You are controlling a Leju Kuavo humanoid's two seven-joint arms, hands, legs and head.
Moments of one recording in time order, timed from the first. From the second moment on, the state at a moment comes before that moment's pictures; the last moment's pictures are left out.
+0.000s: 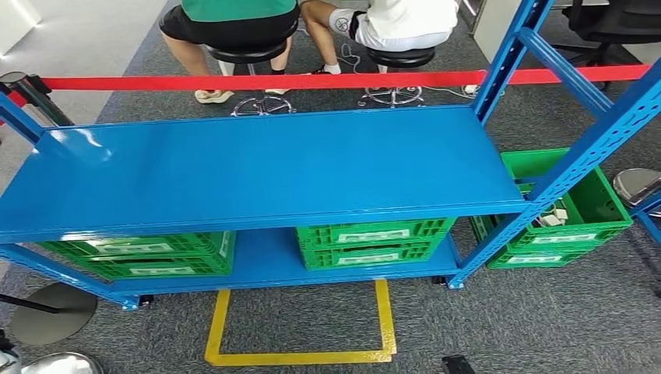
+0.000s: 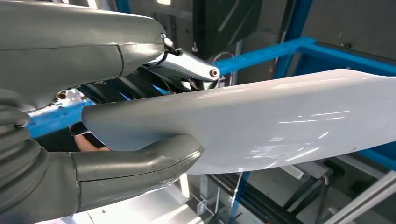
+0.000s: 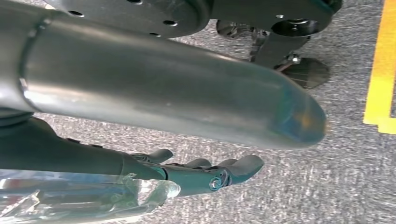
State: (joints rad) left arm 0.16 -0.11 0.16 -2.03 -0.54 0.70 -0.70; right arm -0.08 0.15 -1.05 -0.20 1.16 -0.12 -0.20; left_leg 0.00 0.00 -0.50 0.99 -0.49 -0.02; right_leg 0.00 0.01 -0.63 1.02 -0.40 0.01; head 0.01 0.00
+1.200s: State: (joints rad) left arm 0.21 -0.09 0.19 -2.05 -0.47 0.70 -0.70; right arm -0.07 0.18 -1.06 -0.20 1.17 -0.11 -0.15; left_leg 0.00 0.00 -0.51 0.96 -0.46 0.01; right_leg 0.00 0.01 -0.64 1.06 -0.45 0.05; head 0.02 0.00
